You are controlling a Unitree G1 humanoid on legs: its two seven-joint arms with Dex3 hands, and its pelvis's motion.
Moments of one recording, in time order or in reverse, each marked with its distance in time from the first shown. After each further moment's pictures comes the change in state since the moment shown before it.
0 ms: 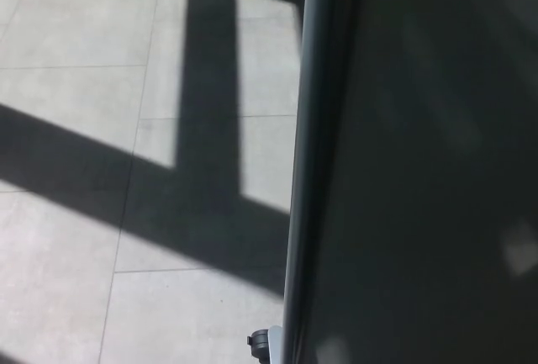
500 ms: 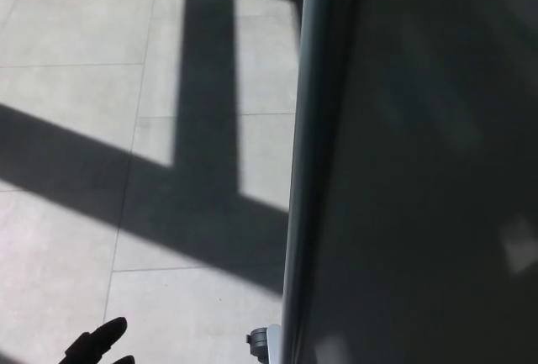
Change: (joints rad) left_arm -0.049 0.018 -0.120 -0.450 -0.025 -0.073 -0.144; right_arm -0.012 0.014 -0.034 0.075 0.001 -0.214 -0.064
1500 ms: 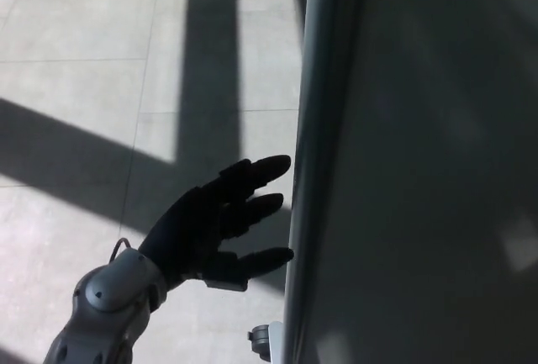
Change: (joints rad) left_arm -0.328 0.031 -0.332 -0.437 -0.028 0.396 -0.140; right_arm 0.009 0.012 0.033 0.044 -0.019 -0.075 -0.015
